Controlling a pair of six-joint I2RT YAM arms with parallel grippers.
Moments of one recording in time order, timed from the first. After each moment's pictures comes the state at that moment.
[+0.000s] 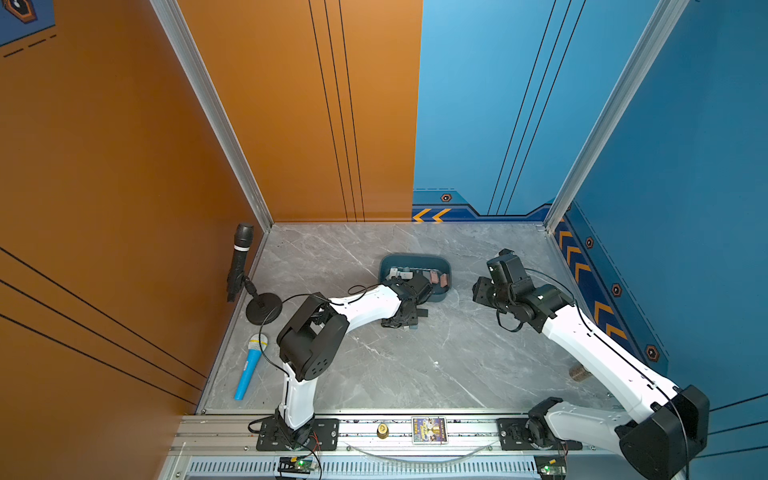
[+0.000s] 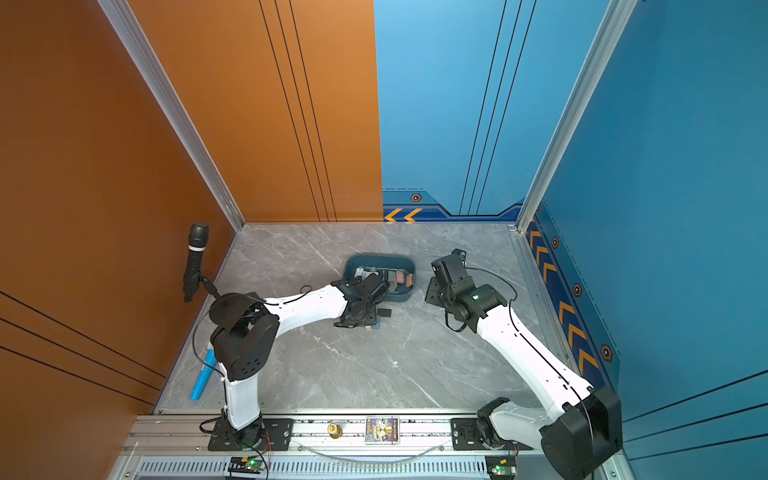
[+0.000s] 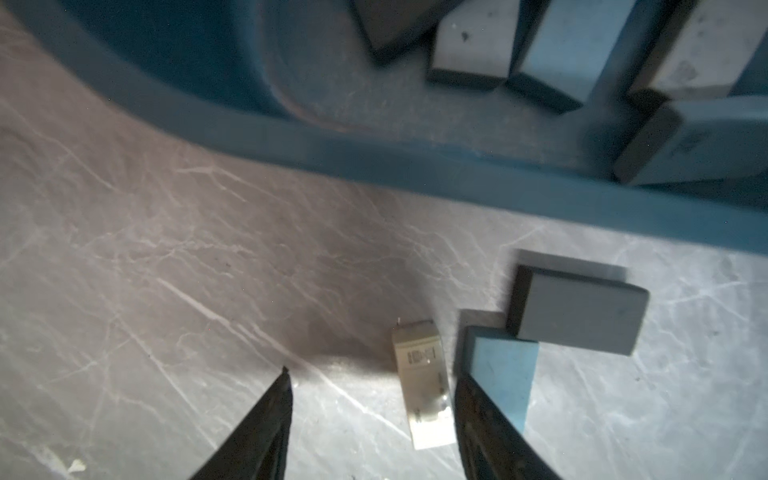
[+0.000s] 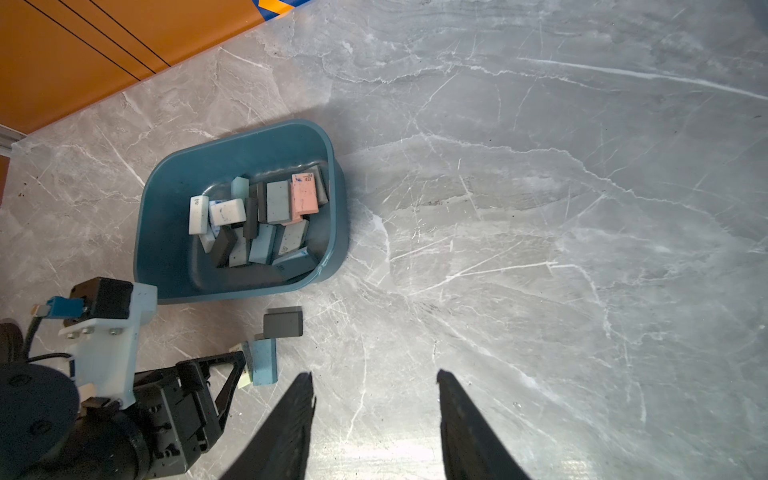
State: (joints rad) left arm -0.79 1.94 1.34 -0.73 -0.24 -0.86; right arm 0.47 1.21 1.06 -0.72 0.19 0.66
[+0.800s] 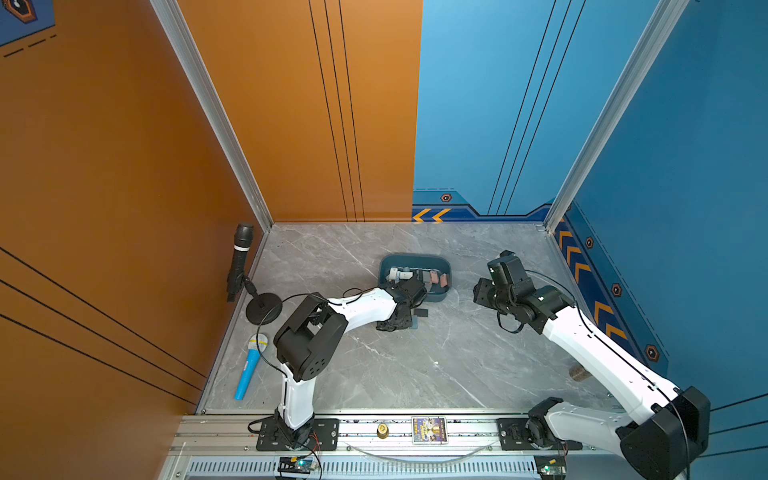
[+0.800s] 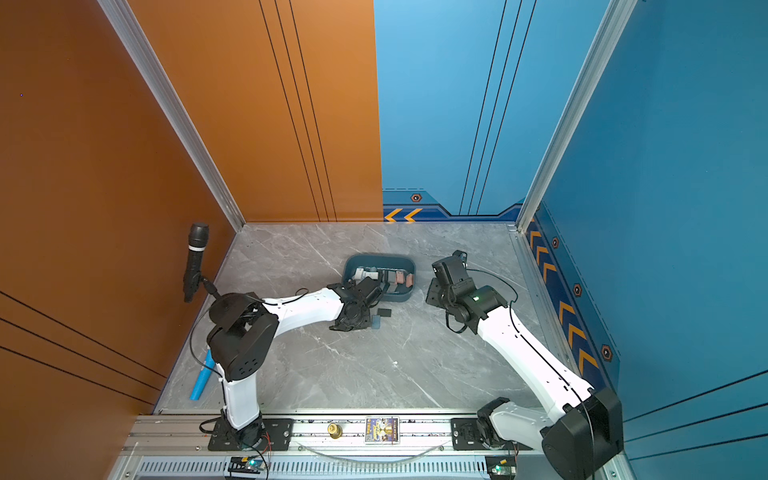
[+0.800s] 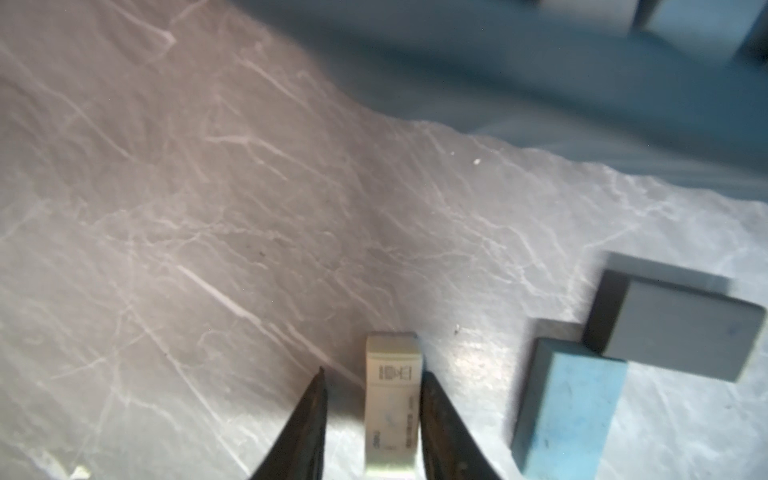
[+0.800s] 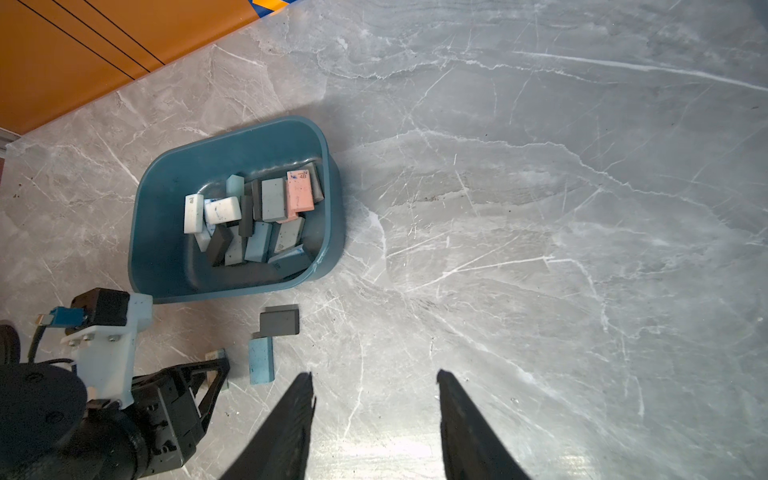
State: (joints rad) left arm -0.76 1.92 1.26 -0.69 -0.23 -0.88; right arm 0.47 1.20 1.05 -0.72 0.19 0.67
